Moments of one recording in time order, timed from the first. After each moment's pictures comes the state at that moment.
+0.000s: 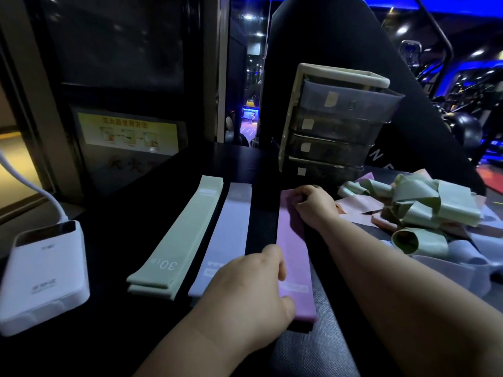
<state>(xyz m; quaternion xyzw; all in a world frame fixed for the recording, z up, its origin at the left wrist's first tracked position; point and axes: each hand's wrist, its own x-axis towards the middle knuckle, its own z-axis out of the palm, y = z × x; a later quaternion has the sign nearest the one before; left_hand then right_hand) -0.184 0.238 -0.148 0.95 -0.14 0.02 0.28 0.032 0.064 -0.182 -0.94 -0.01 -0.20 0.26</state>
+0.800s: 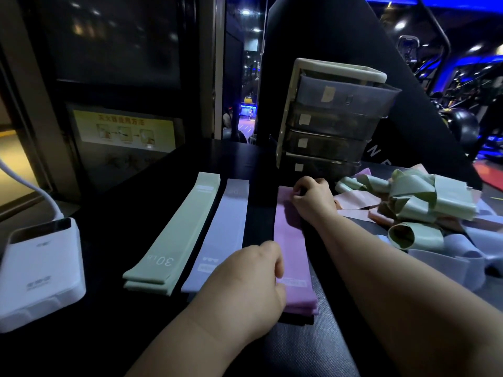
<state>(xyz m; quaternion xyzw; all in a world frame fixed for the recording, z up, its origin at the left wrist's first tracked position) -0.181 0.235 -0.147 0.95 -0.14 0.03 0.28 0.025 0.064 -0.178 -0.93 0.03 -0.20 0.31</state>
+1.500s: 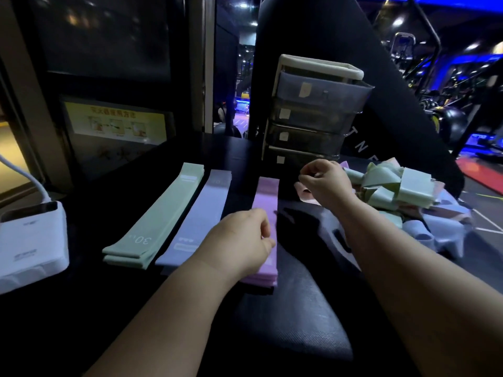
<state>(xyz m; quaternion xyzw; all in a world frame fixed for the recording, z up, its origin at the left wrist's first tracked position) -0.157 0.202 -0.144 0.95 -0.10 0.04 0.29 -0.023 0.011 -0.135 -0.90 -0.02 -0.24 0.36</state>
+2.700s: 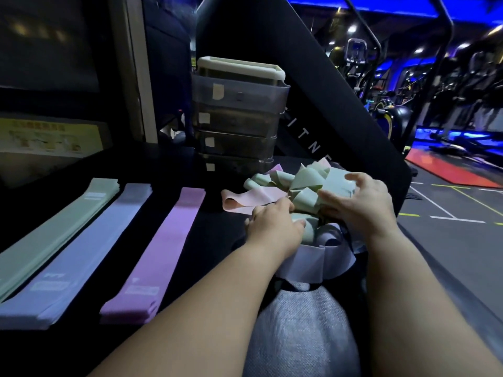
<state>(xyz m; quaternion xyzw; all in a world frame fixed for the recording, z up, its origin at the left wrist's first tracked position) -0.079 -0.012 -0.153 0.94 -0.12 0.06 0.32 -0.074 -0.178 -0.131 -0.89 0.16 -0.29 0.31</state>
